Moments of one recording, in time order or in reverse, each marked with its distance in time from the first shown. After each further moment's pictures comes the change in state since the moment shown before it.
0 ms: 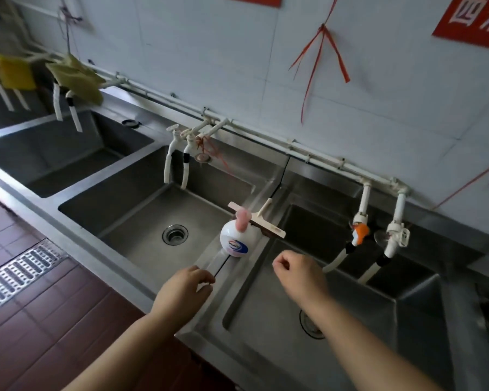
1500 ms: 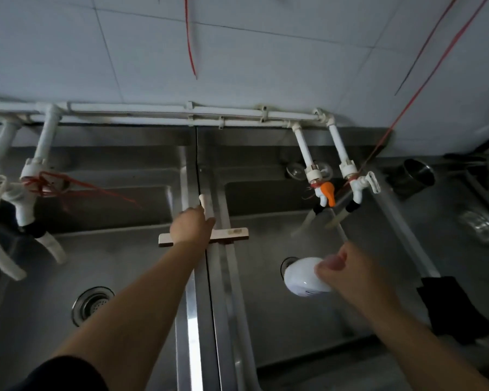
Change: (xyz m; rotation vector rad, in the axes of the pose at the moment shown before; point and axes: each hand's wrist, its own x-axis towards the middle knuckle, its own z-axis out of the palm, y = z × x) left_hand 0.356 0.028 0.064 0.186 -0.294 0.253; right_hand 0.052 0.013 -0.004 -0.046 0.367 0.966
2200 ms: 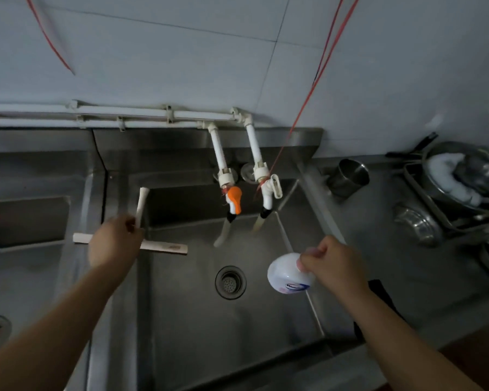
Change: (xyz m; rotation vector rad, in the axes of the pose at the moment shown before) left_hand -0.028 0.104 0.035 -0.195 0.187 -0.091; right_hand 0.104 0.163 -0.066 0.062 0.000 0.130
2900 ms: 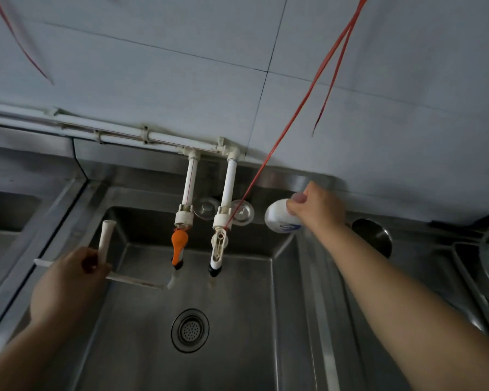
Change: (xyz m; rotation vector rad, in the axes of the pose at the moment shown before) left_hand -0.031 0.081 0.066 -0.050 0.180 -0.163; right_hand 0.306 -0.050 -0.040 -0.158 0.084 -0.463
